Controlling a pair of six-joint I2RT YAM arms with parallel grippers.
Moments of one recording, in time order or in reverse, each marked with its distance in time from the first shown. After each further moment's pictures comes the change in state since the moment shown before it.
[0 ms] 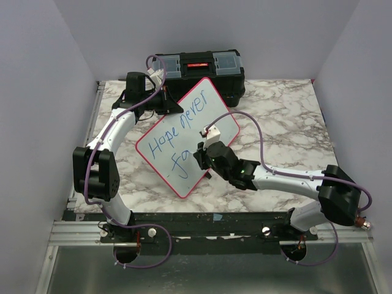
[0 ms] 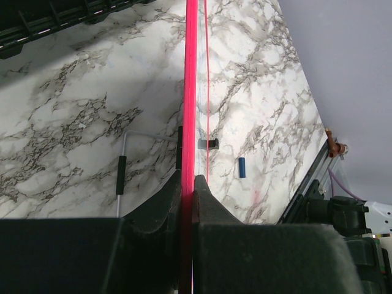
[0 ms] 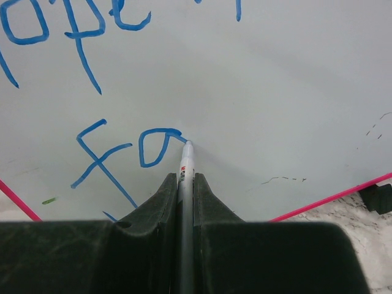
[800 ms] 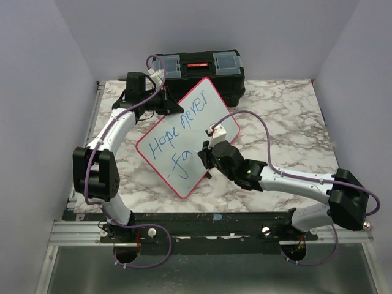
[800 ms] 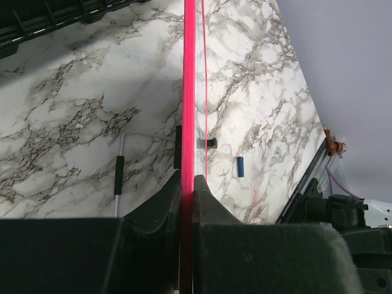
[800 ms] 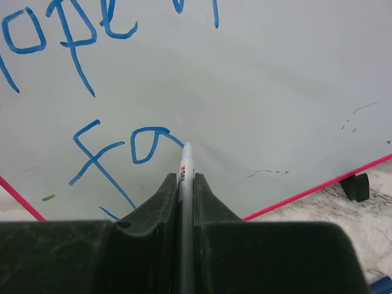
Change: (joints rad) left arm -0.001 0.000 0.000 0.000 0.000 0.000; right arm -0.002 -0.080 -0.024 -0.050 0.020 0.007
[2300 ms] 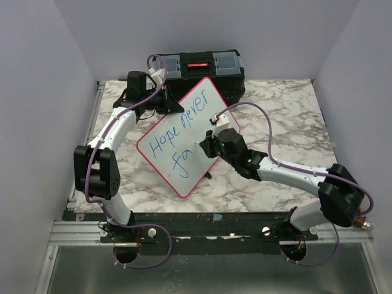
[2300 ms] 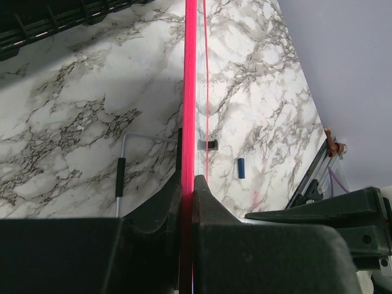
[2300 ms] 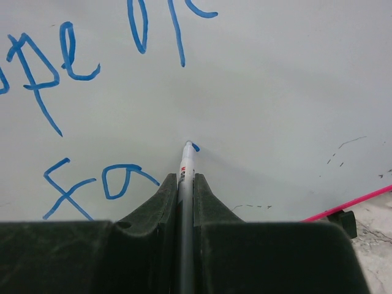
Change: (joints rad) left arm -0.003 0.017 0.019 -0.007 0.001 0.000; right arm -0.156 0.068 0.020 0.083 -0.180 -0.027
